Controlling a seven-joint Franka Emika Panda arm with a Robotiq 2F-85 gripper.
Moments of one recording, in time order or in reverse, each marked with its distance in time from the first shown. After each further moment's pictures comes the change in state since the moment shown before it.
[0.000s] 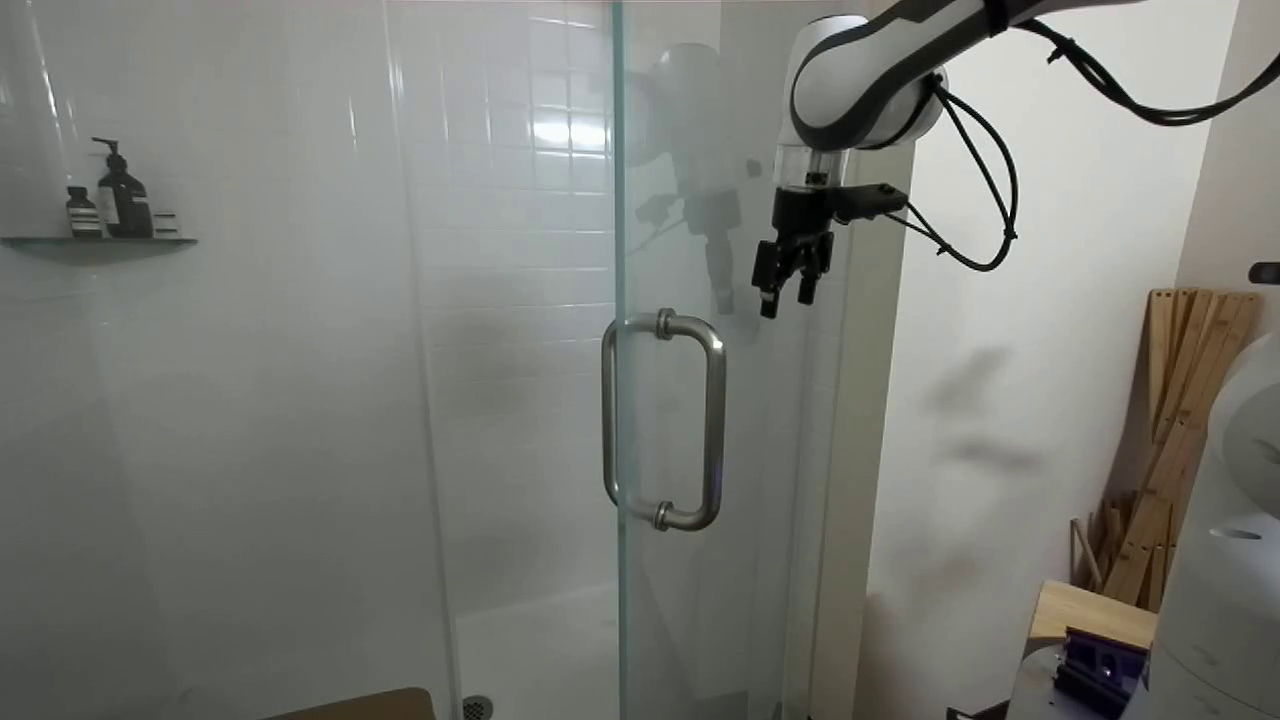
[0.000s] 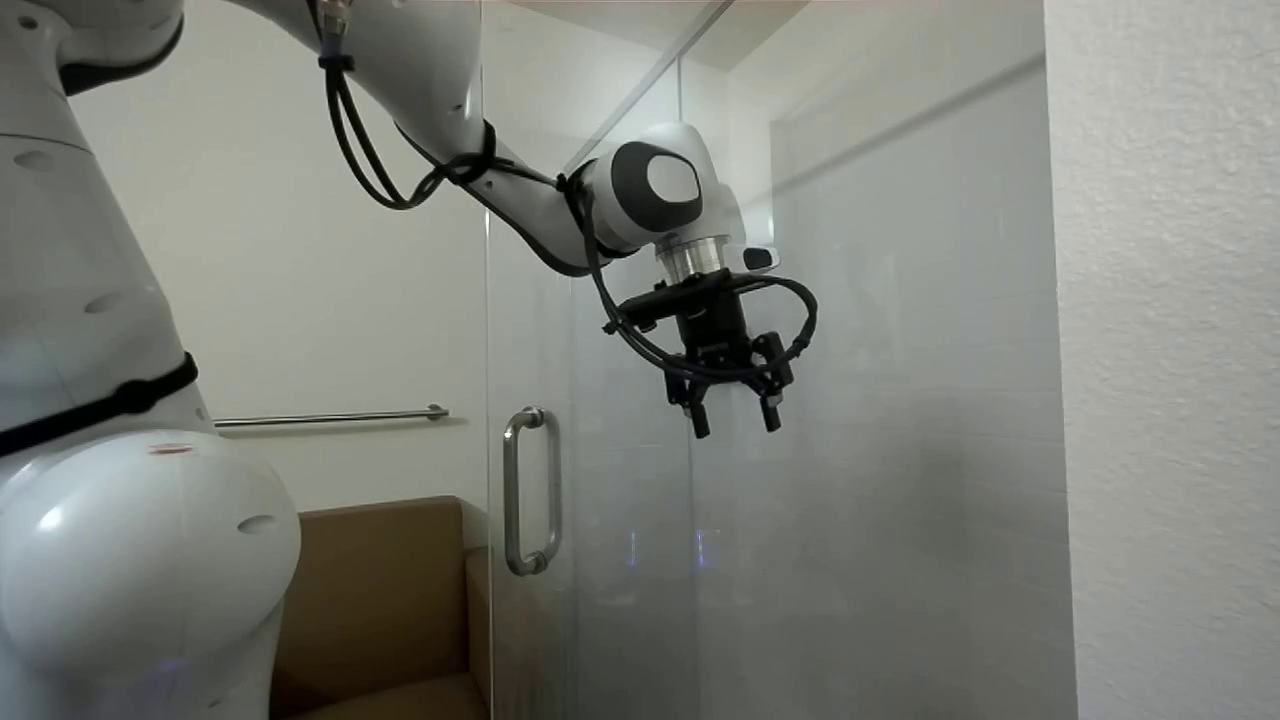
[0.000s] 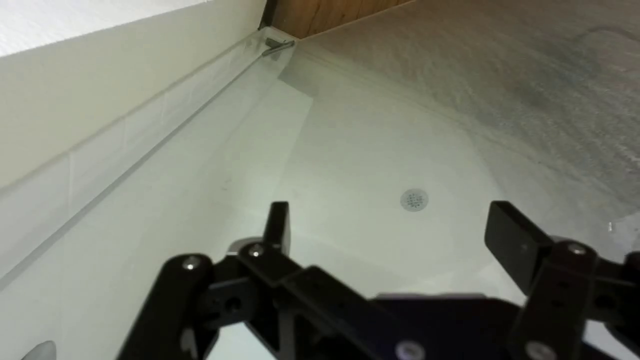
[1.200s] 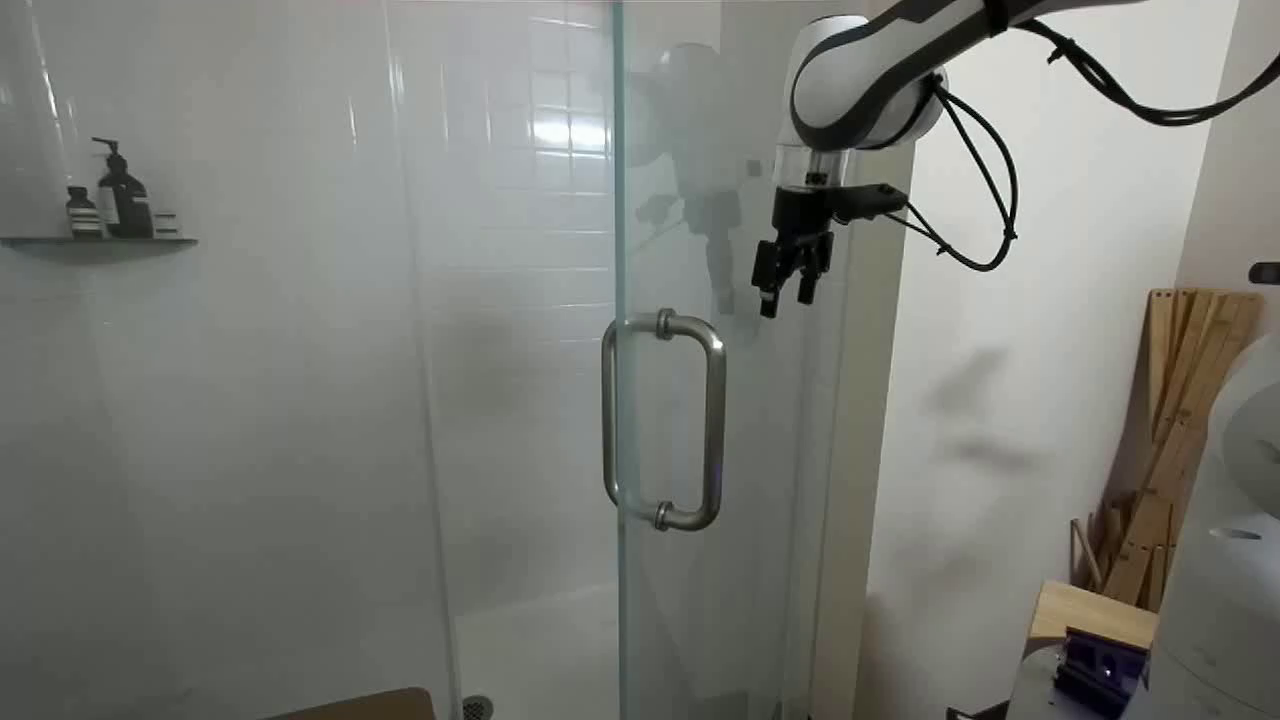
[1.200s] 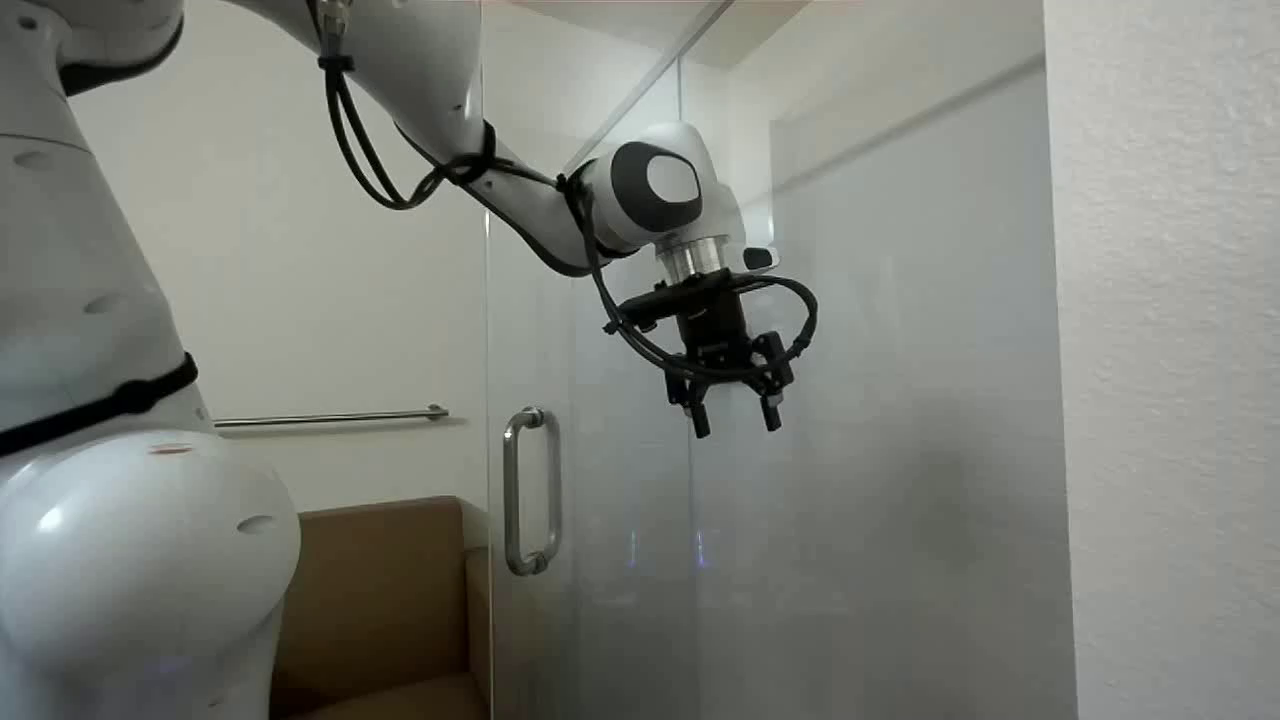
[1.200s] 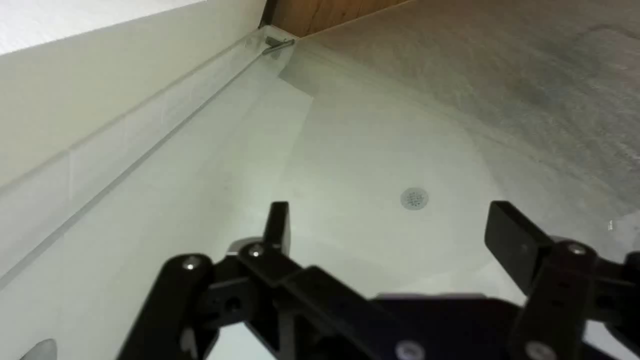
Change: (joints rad) arm -0.001 0.000 0.000 0.000 0.000 0.004 -0.001
